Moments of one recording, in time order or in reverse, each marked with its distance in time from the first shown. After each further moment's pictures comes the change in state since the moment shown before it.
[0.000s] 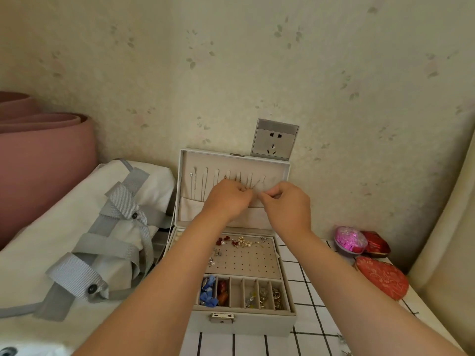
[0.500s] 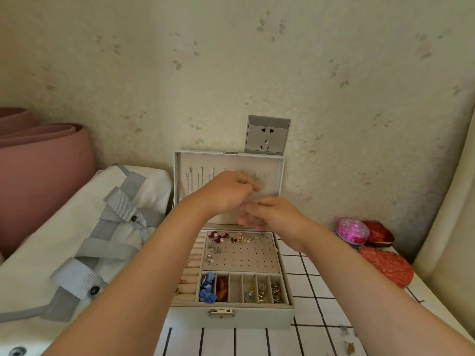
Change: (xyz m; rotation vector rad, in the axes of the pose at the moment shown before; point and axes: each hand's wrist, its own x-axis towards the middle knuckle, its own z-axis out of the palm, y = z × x) left_hand -0.017 0.031 -0.028 0.018 -0.279 0.084; right_hand -0.016 -0.003 -0.023 0.477 -0.730 0.239
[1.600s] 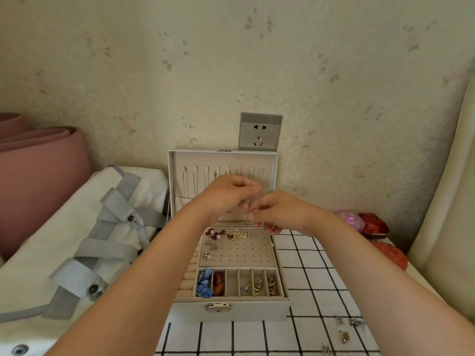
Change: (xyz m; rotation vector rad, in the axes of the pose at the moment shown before) left_hand -0.002 -0.008 0.017 -0.257 0.003 -0.053; right_hand 0.000 -0.002 -0.030 -0.359 -0.138 0.020
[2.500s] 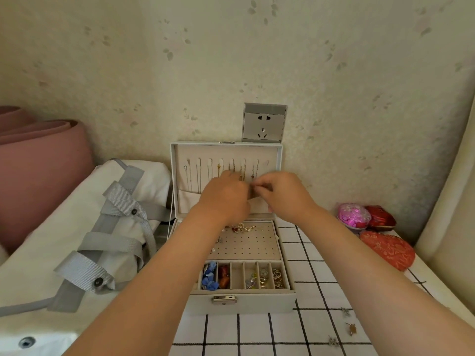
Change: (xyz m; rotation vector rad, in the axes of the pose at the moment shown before) left_hand 0.002 -0.019 0.006 1.144 0.109 0.291; right_hand 0.026 0.010 0.009 -0.334 0.482 -0.309
